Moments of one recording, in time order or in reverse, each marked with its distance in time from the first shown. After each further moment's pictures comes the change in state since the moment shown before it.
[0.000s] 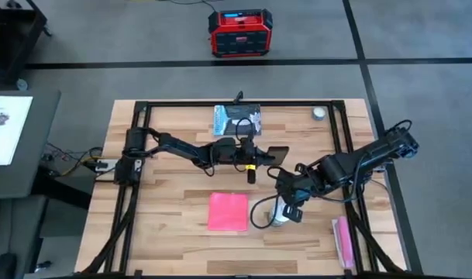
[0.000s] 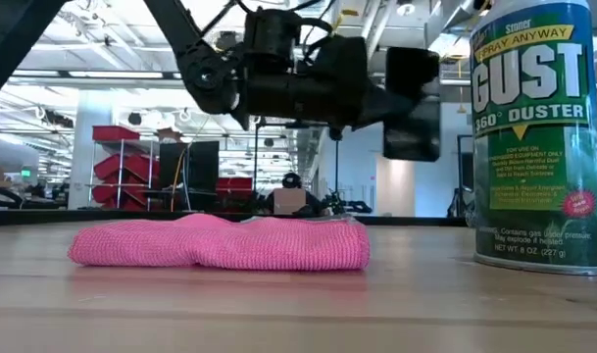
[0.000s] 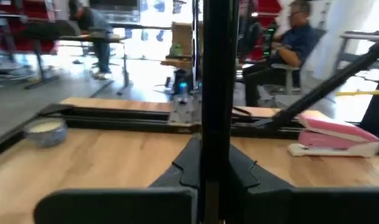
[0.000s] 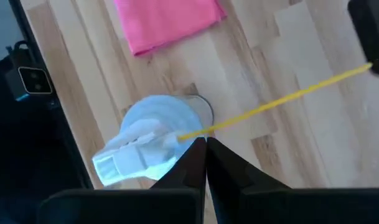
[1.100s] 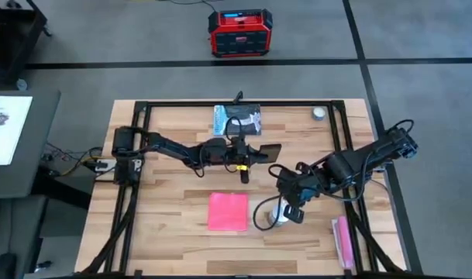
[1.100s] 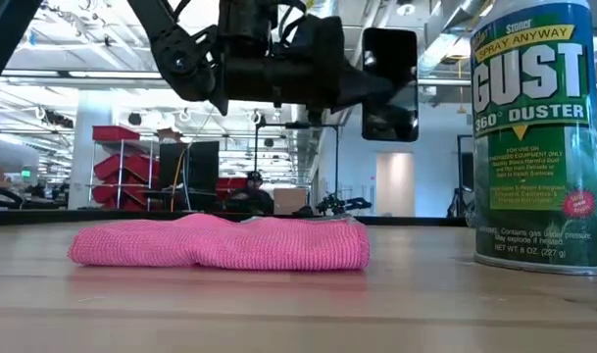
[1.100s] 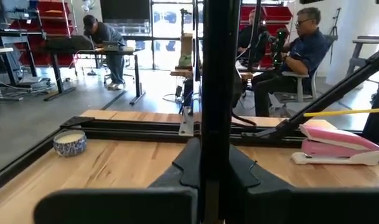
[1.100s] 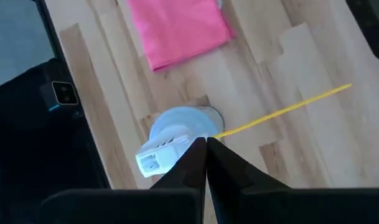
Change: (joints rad) left arm -0.020 -0.075 -0.076 0.038 -0.045 0.022; right arm 0.028 0.025 0.122 -0.050 0.015 0.027
